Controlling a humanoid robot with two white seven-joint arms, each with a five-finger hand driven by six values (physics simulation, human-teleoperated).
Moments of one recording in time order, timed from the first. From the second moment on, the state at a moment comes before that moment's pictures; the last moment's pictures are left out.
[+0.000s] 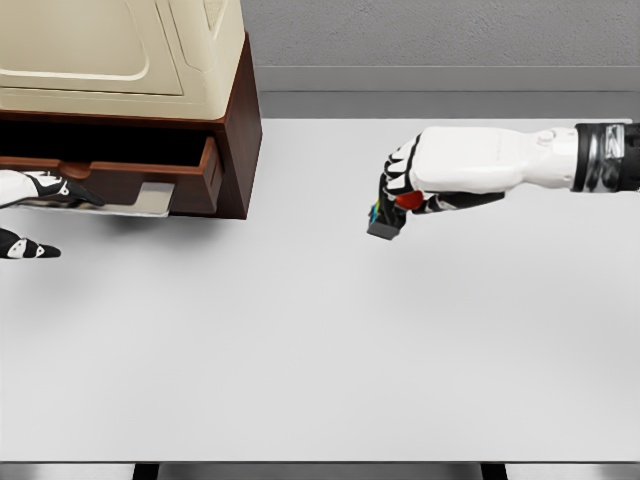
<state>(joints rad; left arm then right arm) -0.52 1.33 -0.75 -1.55 0.32 -0.60 -0.37 -0.96 -0.89 0.88 -1.68 0.03 -0.61 0.56</state>
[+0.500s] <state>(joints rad) -0.48 1.35 -0.76 -1.57 0.33 -0.60 -0.33 -1.04 -0.81 0.92 -1.65 0.02 -0.61 0.56</state>
